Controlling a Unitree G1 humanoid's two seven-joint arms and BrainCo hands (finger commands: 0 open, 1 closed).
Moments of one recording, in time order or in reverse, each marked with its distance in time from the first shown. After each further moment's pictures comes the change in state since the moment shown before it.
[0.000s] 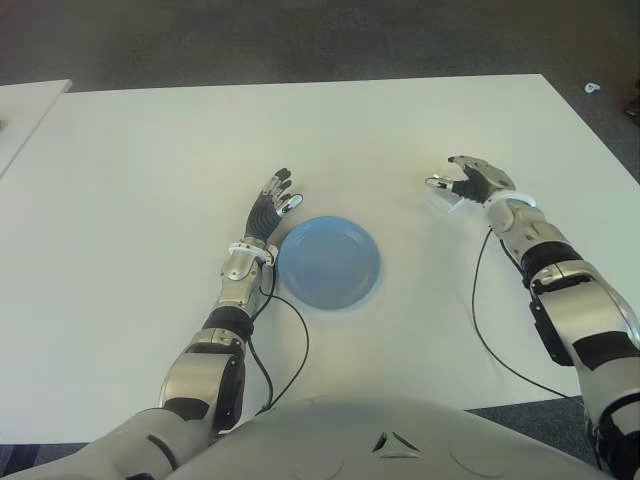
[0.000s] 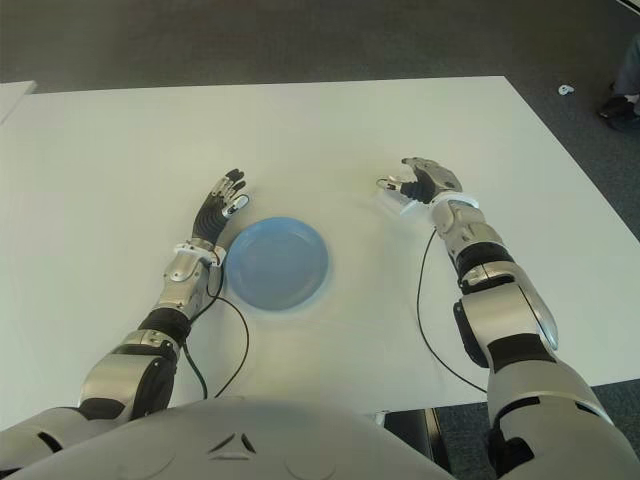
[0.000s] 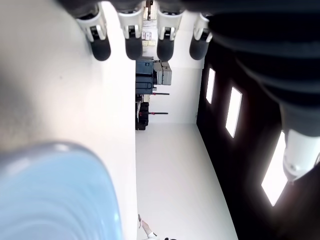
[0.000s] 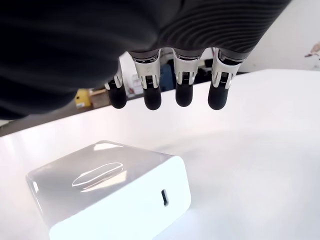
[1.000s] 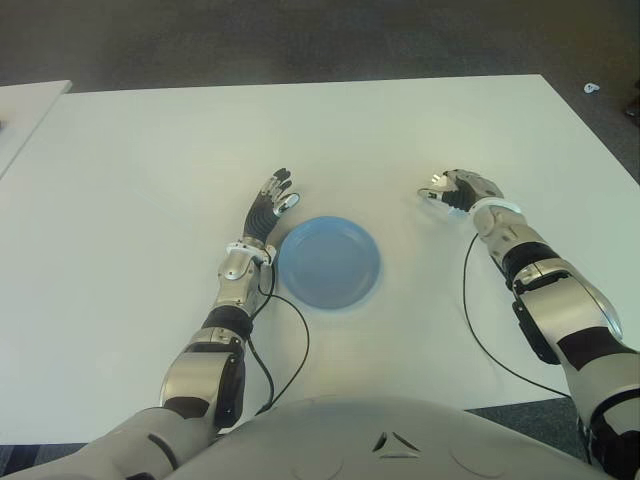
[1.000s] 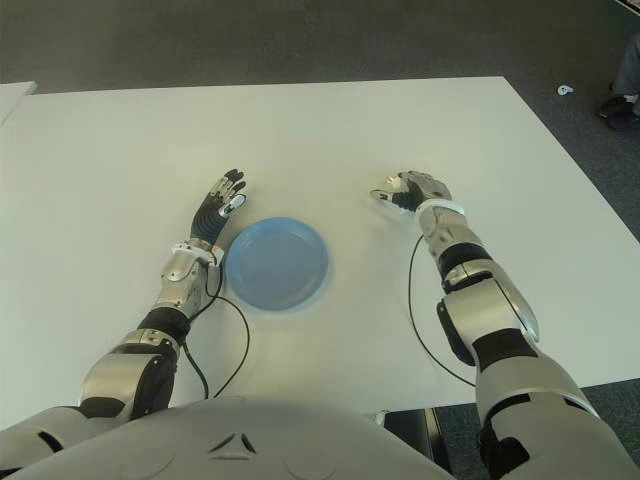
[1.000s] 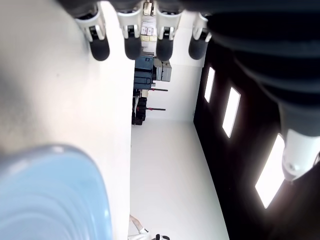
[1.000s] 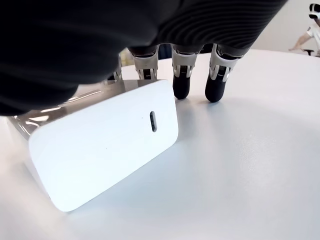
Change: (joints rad) left arm -0.006 -0.003 0.027 0.011 -0.029 0.007 -0.060; right arm -0.010 0.064 0.079 0.049 -0.005 0.157 0.034
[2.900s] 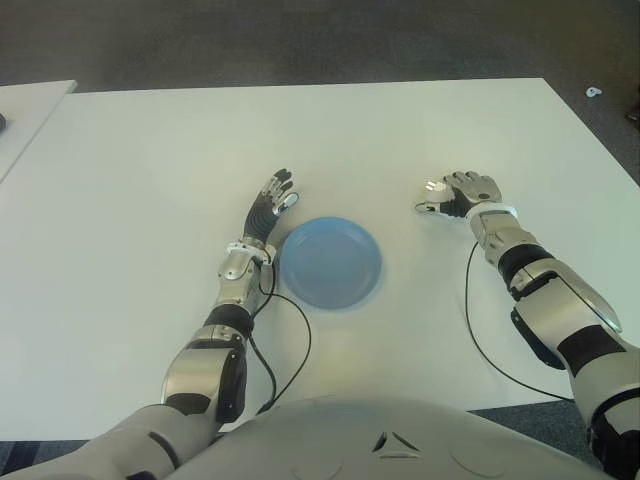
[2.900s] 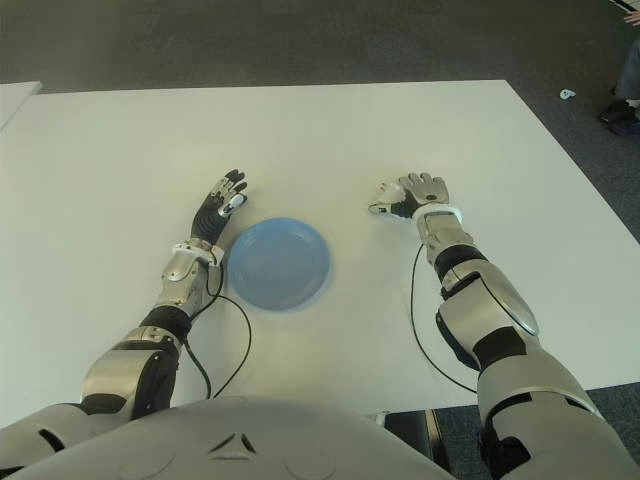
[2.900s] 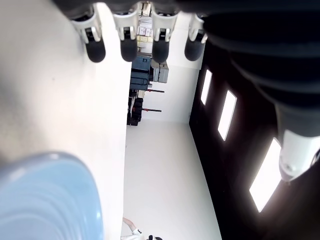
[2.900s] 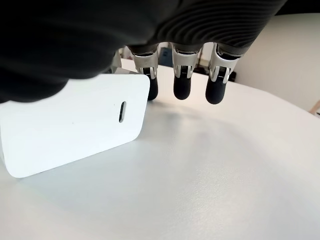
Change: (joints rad) left arm -0.020 -0.006 0.029 0.044 -0.017 -0.030 -0.023; right arm 0.006 -0.008 0.250 0.019 -0.131 0.090 -0.086
